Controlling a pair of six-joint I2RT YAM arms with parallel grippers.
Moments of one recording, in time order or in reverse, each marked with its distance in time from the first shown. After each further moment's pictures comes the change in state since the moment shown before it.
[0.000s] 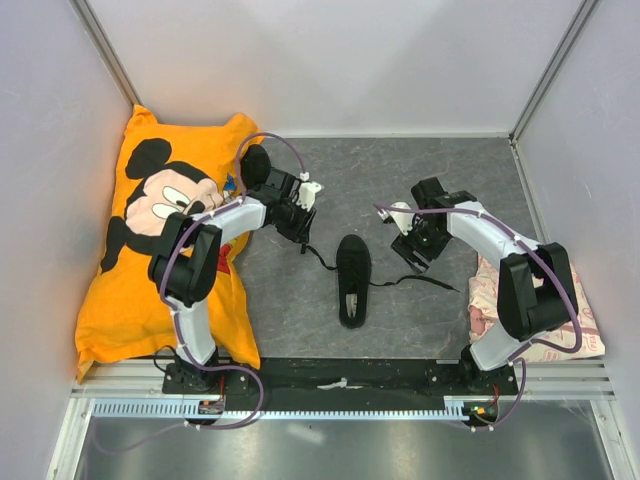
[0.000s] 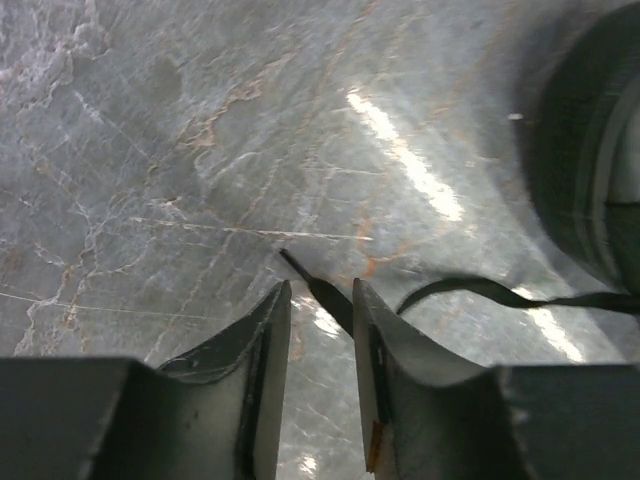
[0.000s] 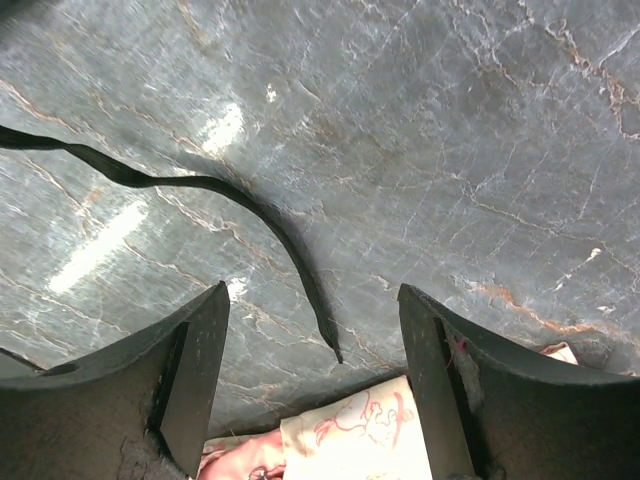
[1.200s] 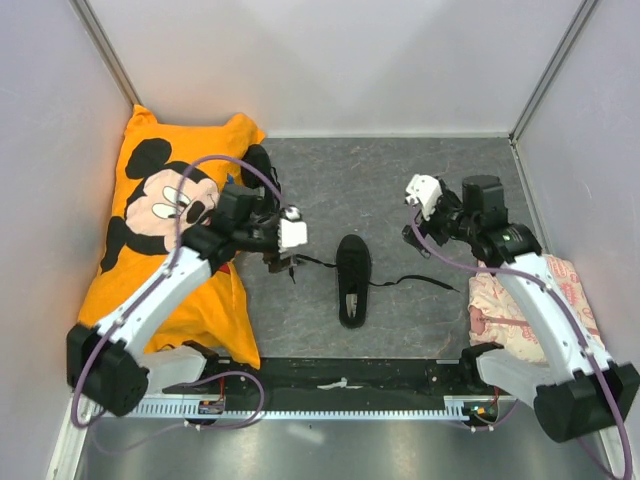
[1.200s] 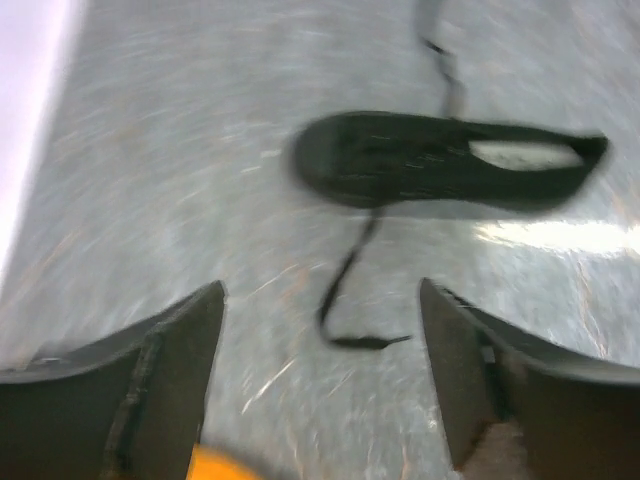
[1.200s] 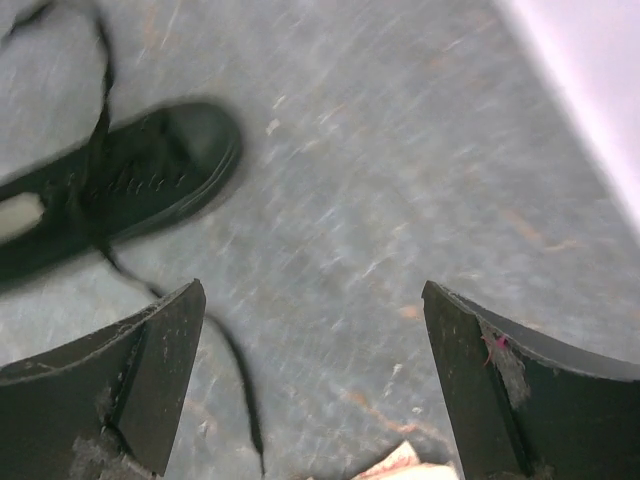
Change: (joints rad) left arm 0.013 -0.785 -0.283 -0.102 0.402 0.645; right arm -0.054 -0.582 -0.113 0.333 -0.304 -0.039
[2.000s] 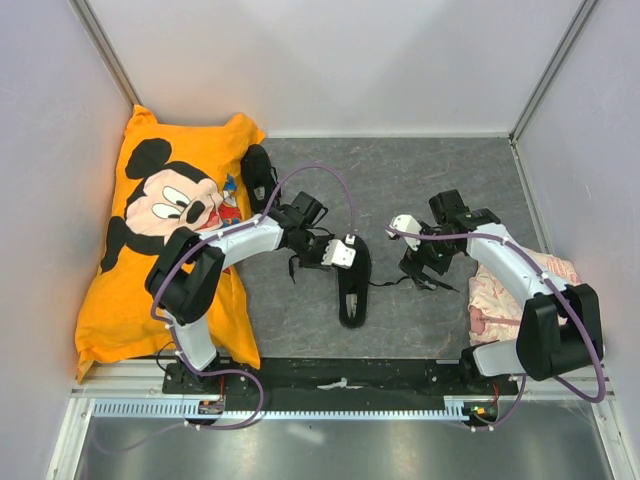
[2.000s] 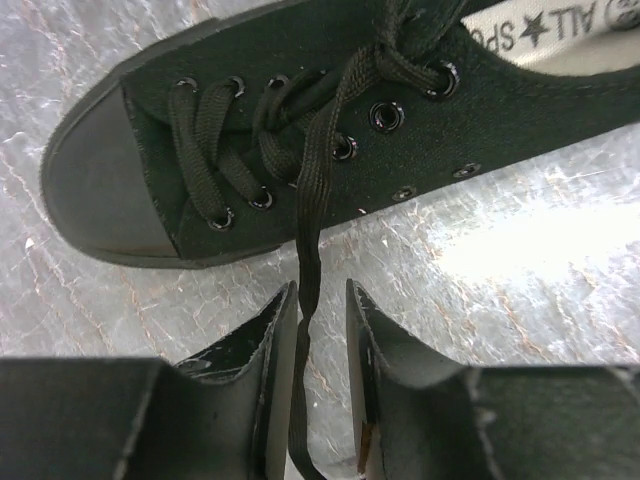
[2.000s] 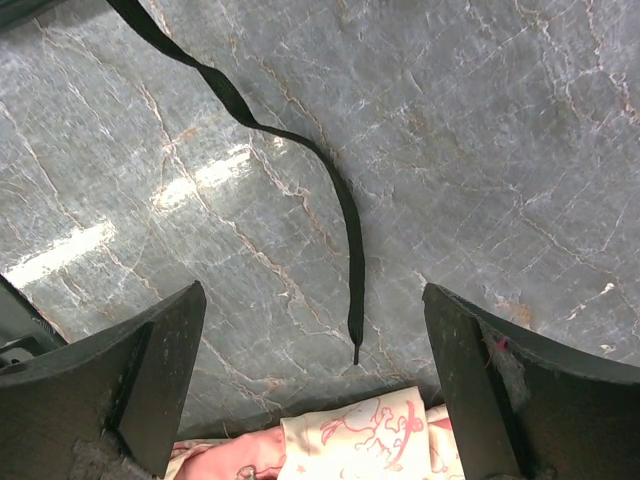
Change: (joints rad) left arm -0.215 0.679 0.185 -0.031 -0.132 0.374; right arm 0.014 0.347 -0.038 -0.337 0.112 -0.191
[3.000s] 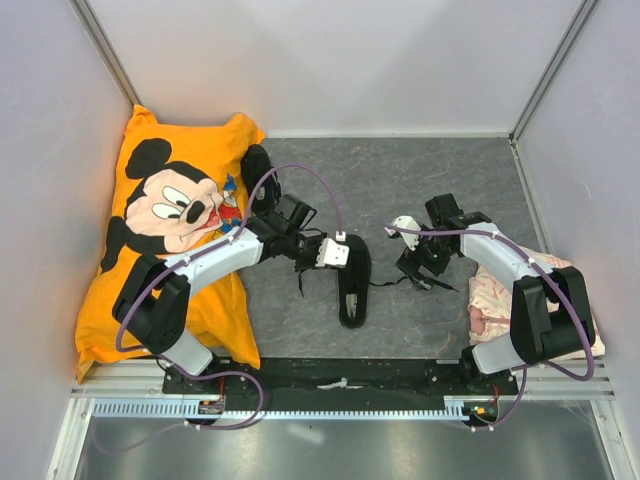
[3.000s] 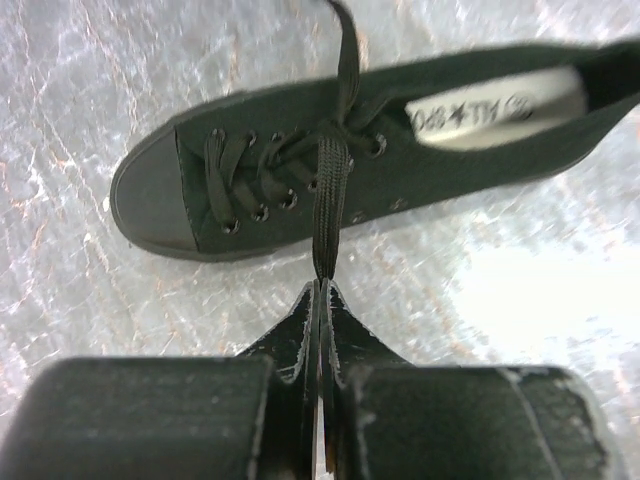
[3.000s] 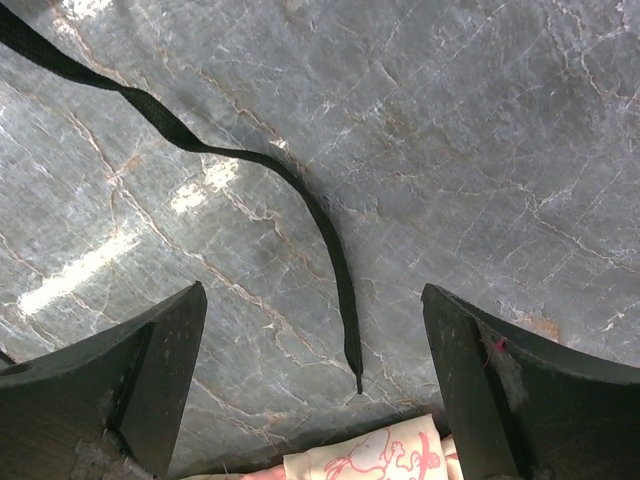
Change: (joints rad) left arm -0.022 -0.226 -0.127 0.075 0.045 -0.140; right arm -0.011 0.084 -0.055 0.121 0.045 0.090
